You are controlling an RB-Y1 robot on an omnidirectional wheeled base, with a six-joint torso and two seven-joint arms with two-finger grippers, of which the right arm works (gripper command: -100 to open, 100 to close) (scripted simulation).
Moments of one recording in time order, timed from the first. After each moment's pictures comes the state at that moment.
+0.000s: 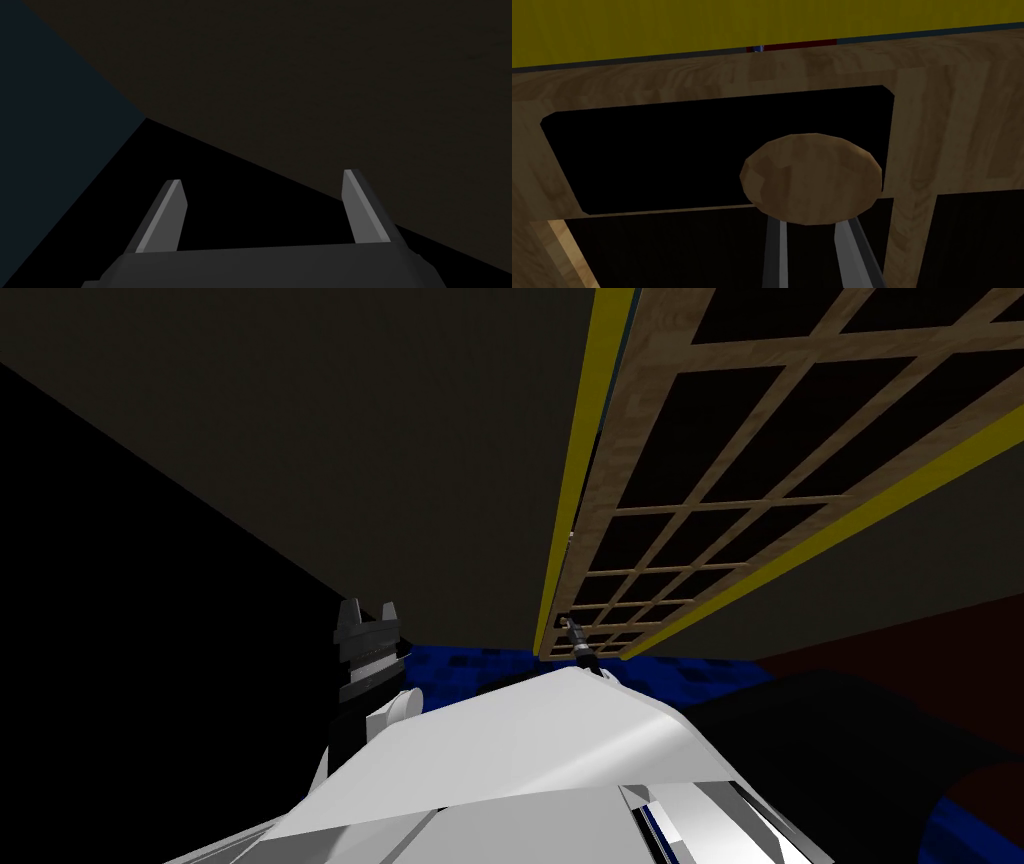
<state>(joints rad) 0.09 -0.23 -0.21 -0.66 0.01 -1.00 -0.29</state>
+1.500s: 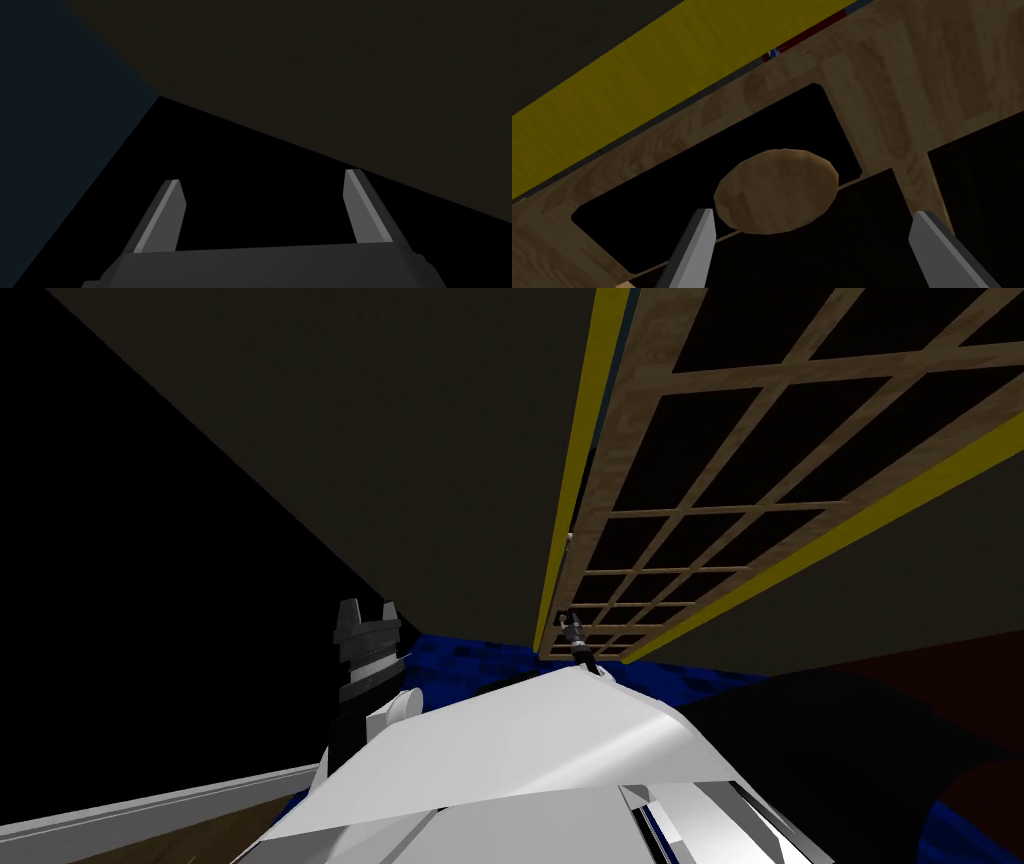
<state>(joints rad) 0.05 -0.23 -0.16 -0.64 -0.12 -0.96 -0.64</state>
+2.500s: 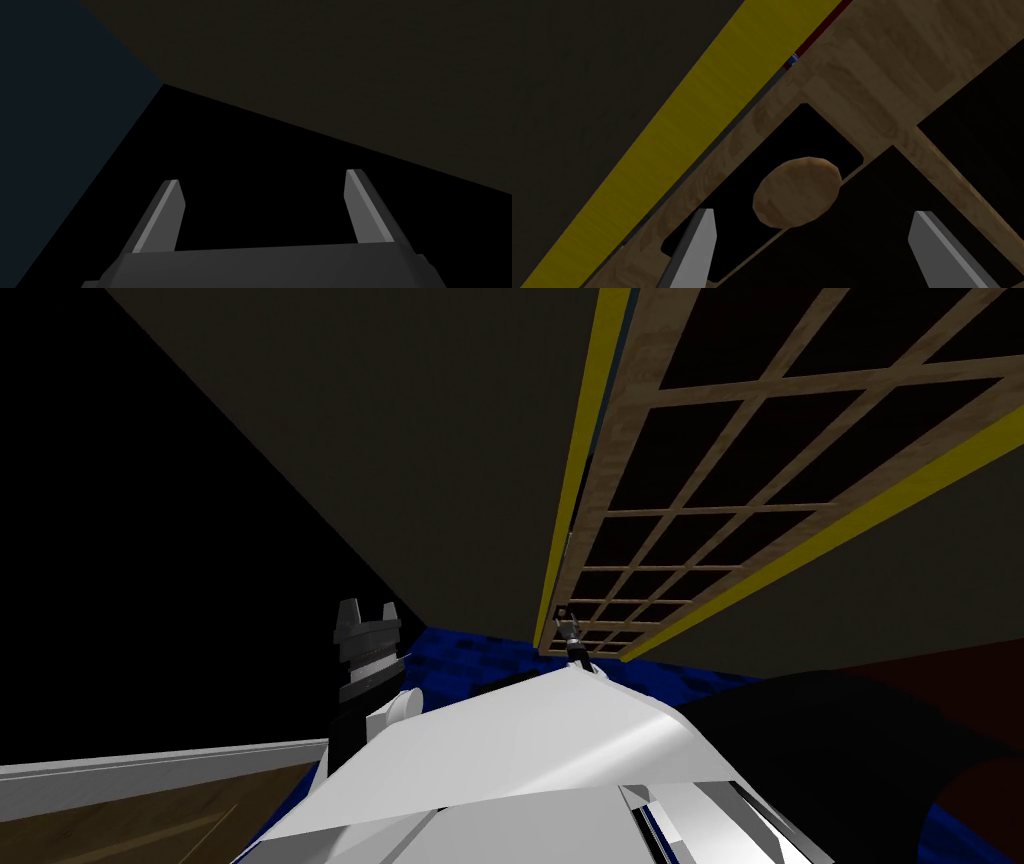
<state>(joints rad) 0.03 -0.20 -0.11 -0.66 -0.21 -0.93 -0.88</state>
